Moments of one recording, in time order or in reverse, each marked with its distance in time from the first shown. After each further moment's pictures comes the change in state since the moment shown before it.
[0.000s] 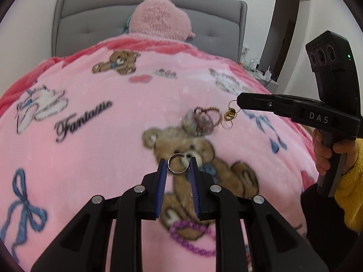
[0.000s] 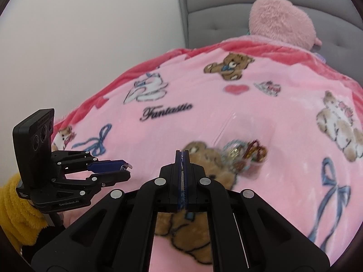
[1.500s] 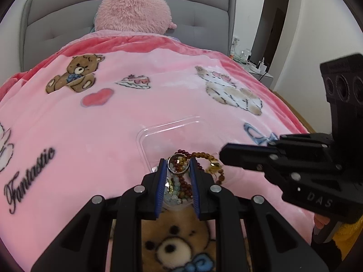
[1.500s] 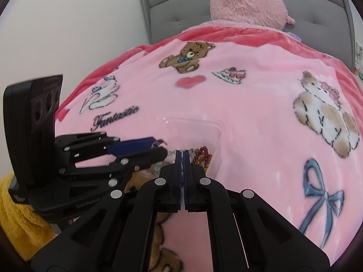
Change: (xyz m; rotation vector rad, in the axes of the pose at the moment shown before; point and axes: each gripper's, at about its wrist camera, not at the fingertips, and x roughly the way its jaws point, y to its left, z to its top) left arm 0.143 -0.031 0.084 0.075 0.062 -0.073; right arm 0.061 -0.086 0.001 0.127 0.066 -0.126
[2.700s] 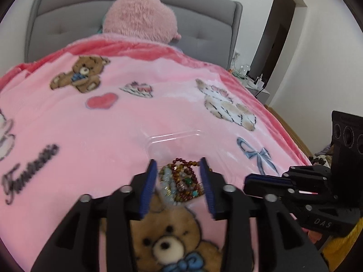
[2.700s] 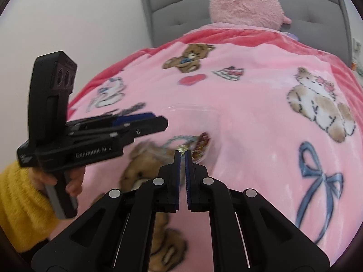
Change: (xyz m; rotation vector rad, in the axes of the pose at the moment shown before) left arm -0.033 0.011 -0.002 -0.081 -0.074 -0.042; right arm -0.040 0.006 -0.030 -0.008 -0.049 0.054
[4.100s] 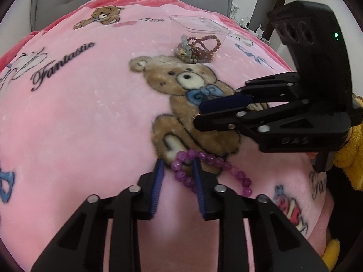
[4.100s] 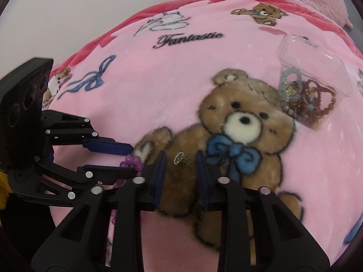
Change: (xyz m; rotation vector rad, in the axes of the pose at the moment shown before) left arm -0.072 0.023 -0.165 0.068 0.269 0.041; right arm 0.076 0.110 -0.078 -0.243 0.297 0.105
